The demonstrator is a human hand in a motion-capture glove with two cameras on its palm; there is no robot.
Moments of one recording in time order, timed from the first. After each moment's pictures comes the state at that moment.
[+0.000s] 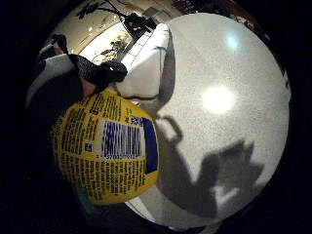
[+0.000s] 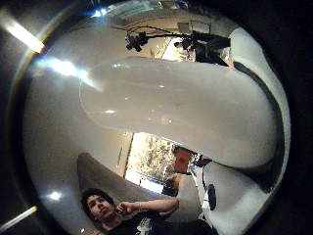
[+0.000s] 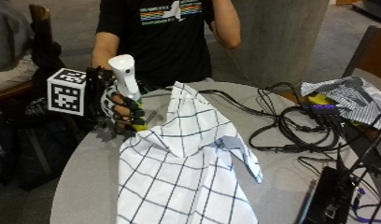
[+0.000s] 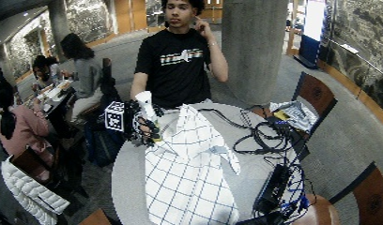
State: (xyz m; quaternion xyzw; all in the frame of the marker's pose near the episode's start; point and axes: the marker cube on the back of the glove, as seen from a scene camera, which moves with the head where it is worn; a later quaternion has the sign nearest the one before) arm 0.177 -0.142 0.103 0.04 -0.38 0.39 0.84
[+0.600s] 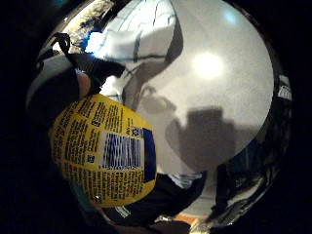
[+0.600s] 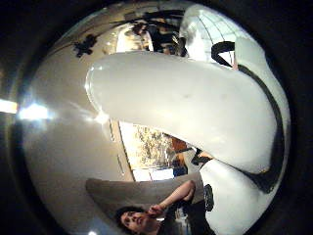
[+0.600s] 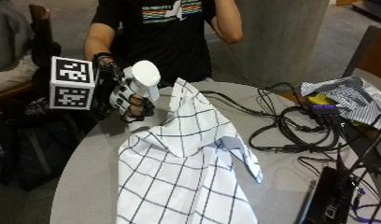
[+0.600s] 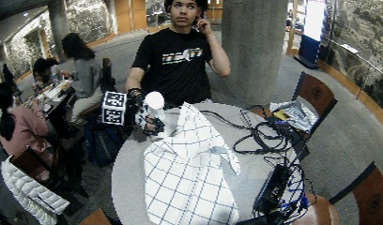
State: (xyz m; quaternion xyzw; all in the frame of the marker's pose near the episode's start) arm 0.165 -0.175 0.083 -0.20 -0.40 0.44 0.78
